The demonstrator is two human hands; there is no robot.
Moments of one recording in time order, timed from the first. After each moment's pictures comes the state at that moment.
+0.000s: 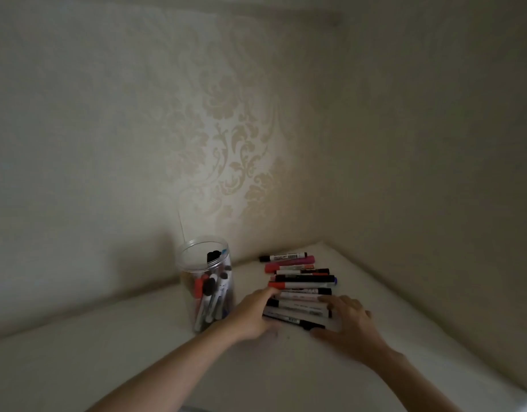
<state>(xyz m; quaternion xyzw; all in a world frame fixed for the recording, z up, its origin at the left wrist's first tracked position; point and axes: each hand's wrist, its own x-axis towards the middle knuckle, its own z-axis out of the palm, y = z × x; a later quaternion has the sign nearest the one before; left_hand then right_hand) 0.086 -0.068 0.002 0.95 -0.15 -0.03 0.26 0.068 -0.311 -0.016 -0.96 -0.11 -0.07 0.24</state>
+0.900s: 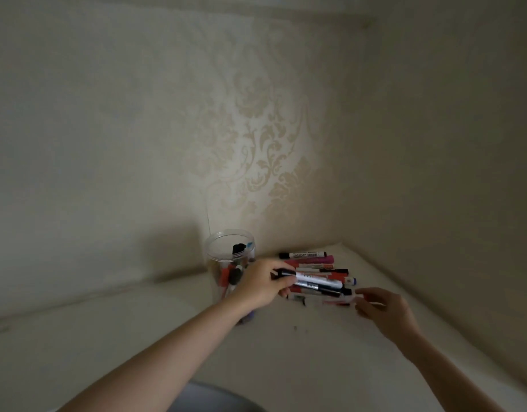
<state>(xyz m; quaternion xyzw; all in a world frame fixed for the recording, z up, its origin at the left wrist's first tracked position) 0.052 -0.057 0.072 0.88 -0.12 0.07 0.46 0.079 -0.335 -0.006 -0.83 0.00 -0.07 0.55</state>
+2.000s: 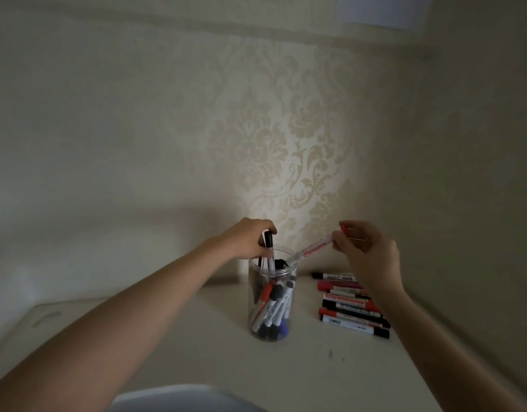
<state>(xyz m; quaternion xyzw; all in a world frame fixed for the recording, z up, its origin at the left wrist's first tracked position) 0.060 0.052 0.186 0.98 -0.09 0.06 0.18 0.065 -0.193 0.154 -0.75 -0.16 -0.24 0.60</state>
